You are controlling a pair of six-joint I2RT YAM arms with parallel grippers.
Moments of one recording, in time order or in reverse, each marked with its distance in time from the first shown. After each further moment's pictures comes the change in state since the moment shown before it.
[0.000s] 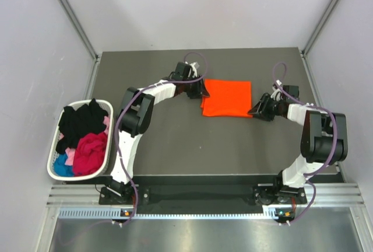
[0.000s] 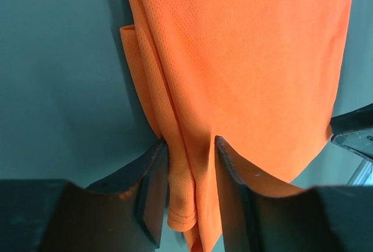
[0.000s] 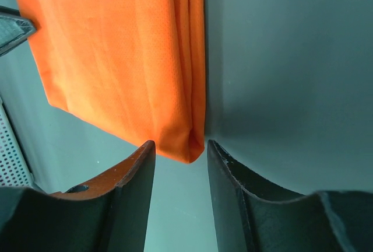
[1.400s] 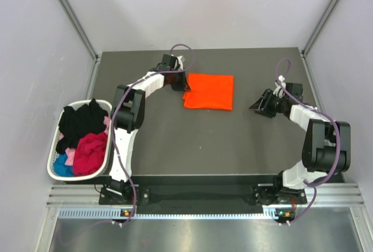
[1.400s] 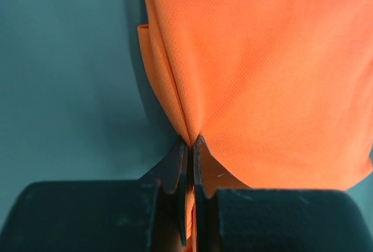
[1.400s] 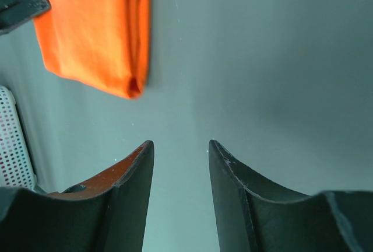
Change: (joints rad) left arm 0.131 0.038 0.135 -0.202 -0.072 0.174; right arm 0.000 -0.111 0.002 -0.020 -0.002 0.003
